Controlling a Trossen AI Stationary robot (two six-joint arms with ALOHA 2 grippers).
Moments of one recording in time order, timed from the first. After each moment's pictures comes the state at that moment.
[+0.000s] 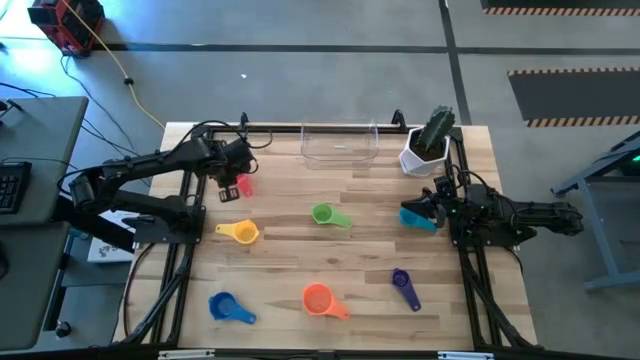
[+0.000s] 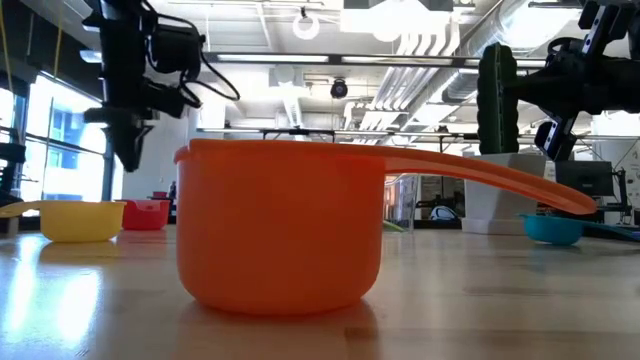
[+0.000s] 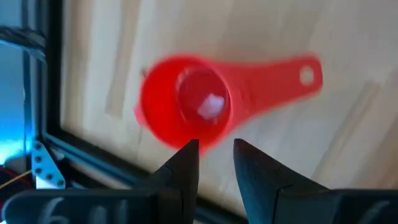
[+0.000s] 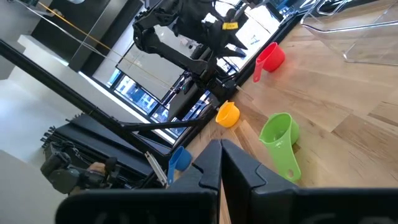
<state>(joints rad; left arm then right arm) 0.52 1.16 0.80 -1.06 -0.30 0.27 -0.05 0.01 0.01 0.01 0.00 0.85</state>
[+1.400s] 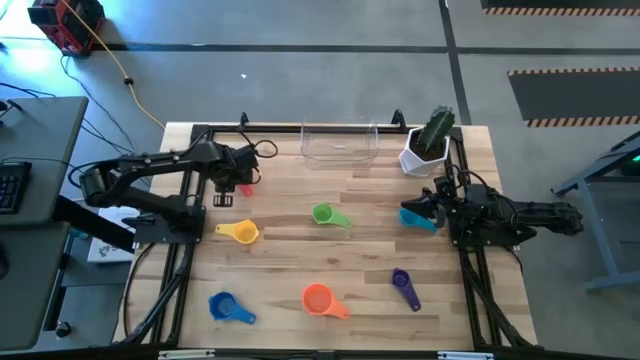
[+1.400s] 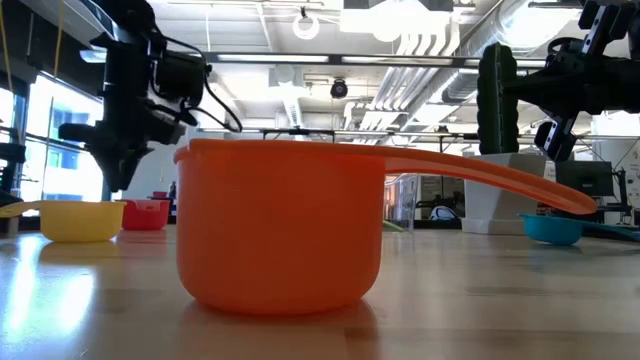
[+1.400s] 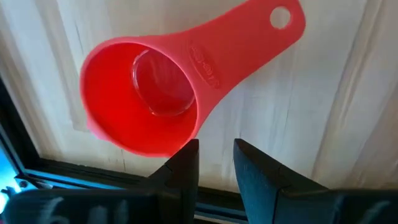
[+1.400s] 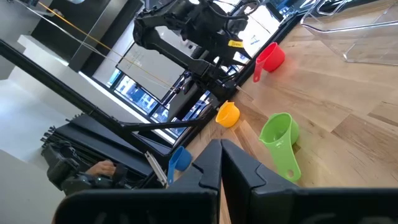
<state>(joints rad) 0.52 1.28 0.75 -1.03 -0.28 0.51 -0.05 0.01 0.01 0.01 0.00 0.85</state>
